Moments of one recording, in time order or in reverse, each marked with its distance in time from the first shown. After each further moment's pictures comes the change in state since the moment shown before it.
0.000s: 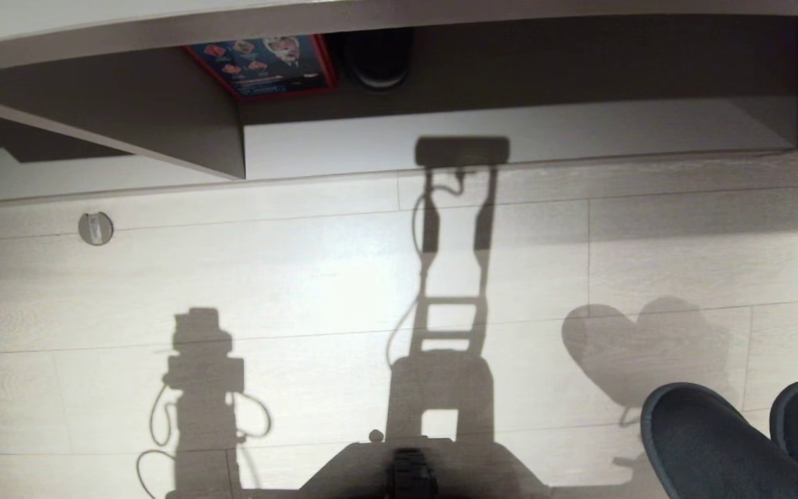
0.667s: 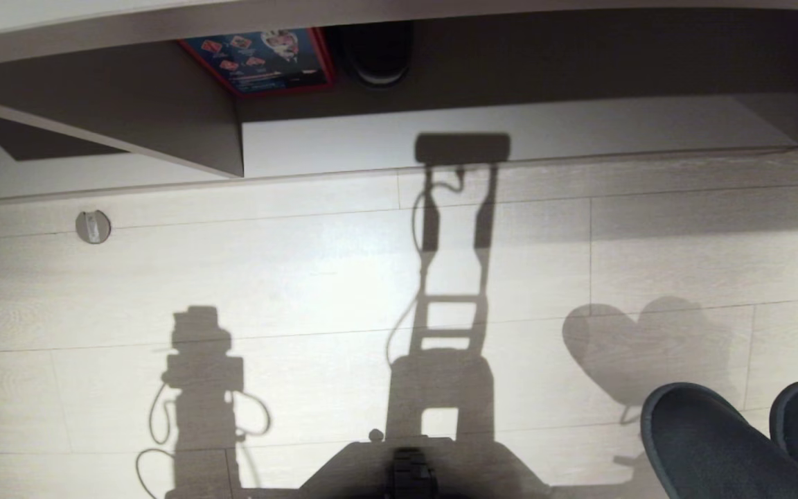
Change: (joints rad) left arm 0.000 0.000 0.001 -0.001 -0.001 0.000; right arm 0.000 0.000 0.000 0.000 0.000 0.000
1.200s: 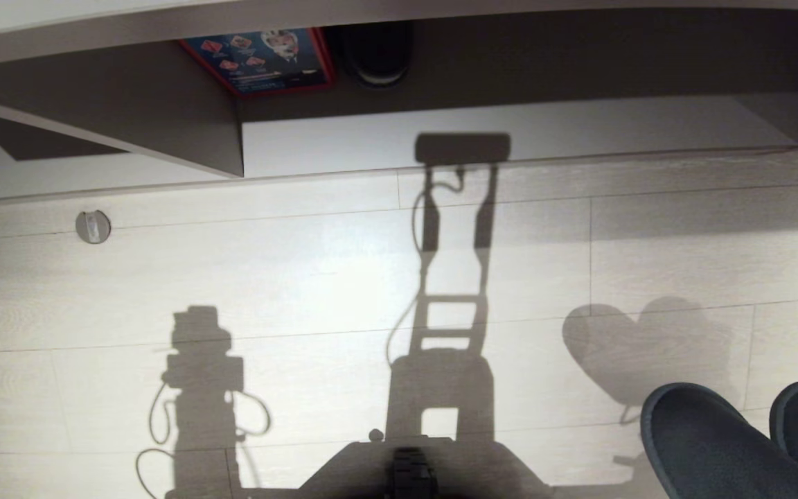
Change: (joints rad) left arm 0.000 0.000 0.000 0.000 0.000 0.000; right arm 0.000 0.000 0.000 0.000 0.001 0.000
